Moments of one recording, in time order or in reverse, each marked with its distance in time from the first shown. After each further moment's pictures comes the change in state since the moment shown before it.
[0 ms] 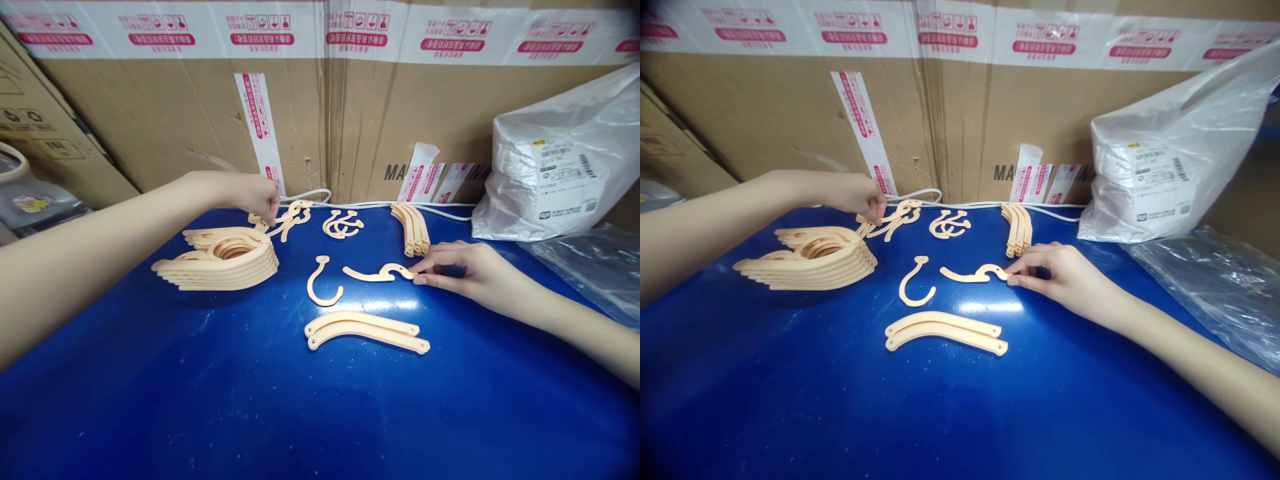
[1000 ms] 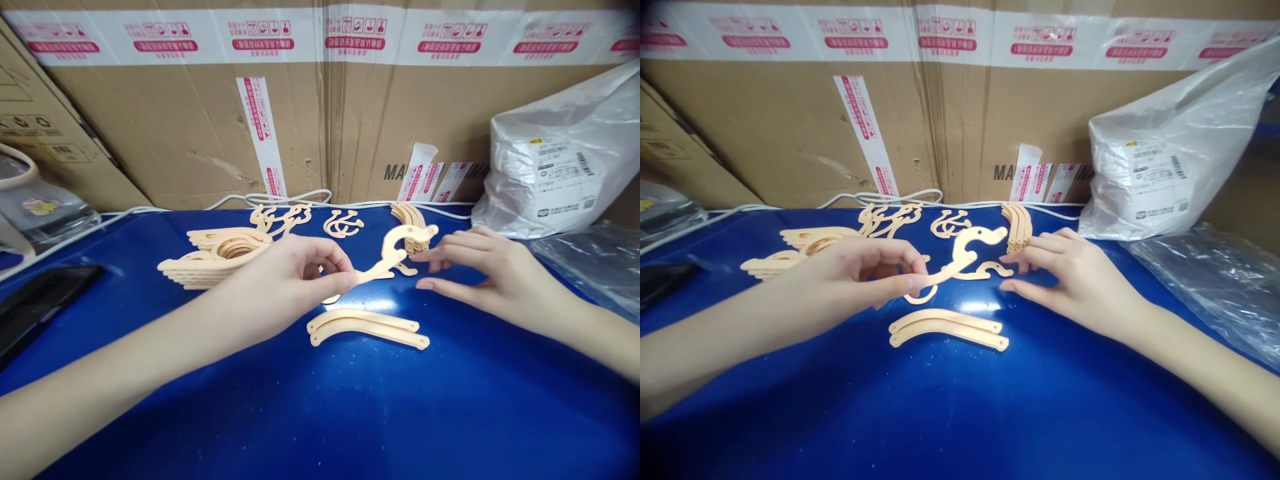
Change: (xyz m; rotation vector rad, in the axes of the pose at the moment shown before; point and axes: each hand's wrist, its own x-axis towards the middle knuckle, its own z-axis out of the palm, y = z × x) left_hand -0.117 0.151 0.048 -0.965 0.283 0.149; right_hand -0.010 -0.034 -0.010 -0.301 0.196 -0.160
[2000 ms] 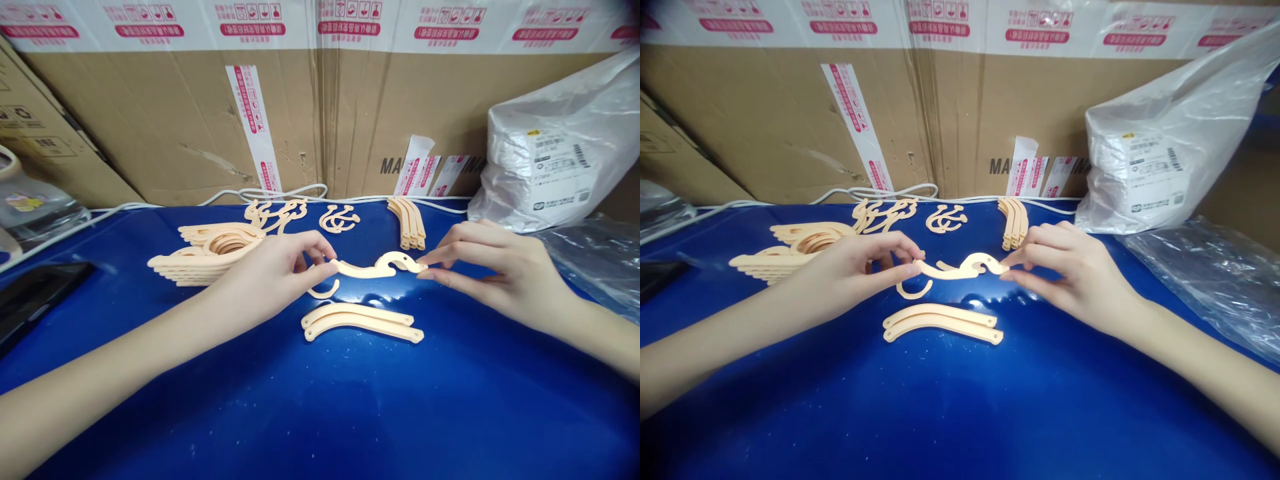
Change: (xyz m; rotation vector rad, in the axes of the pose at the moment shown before) left_hand 0.012 -0.027 0.005 0.270 0.128 0.100; right_hand -0.007 0.001 -0.002 0.050 0.098 -0.117
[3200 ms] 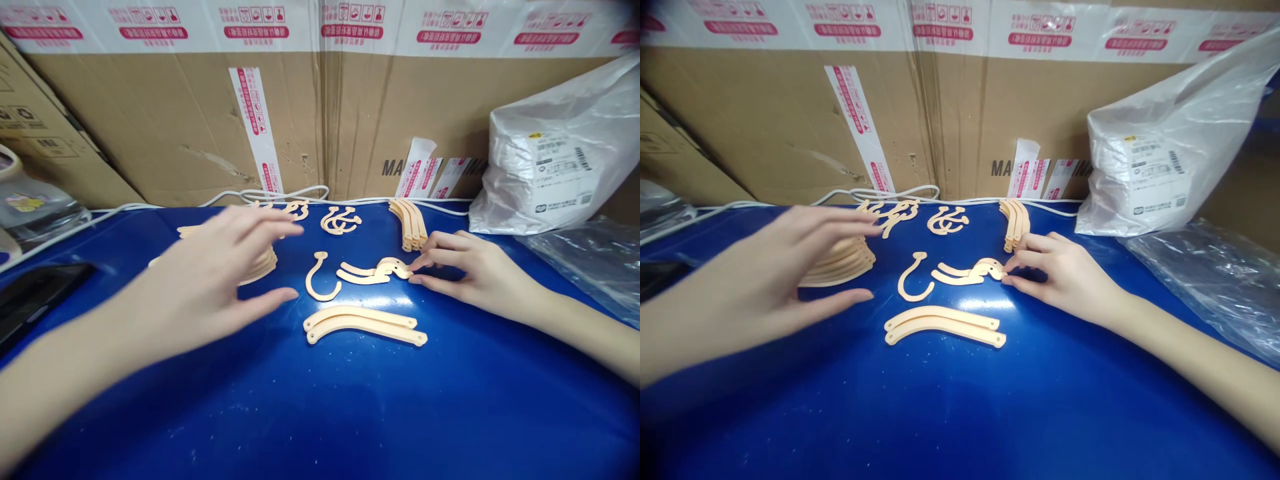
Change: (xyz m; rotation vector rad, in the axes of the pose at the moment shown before) left_hand -0.038 -0.025 -0.038 0.670 0.174 0.392; right_hand -0.002 0.018 0.022 -0.018 -0.188 0.117
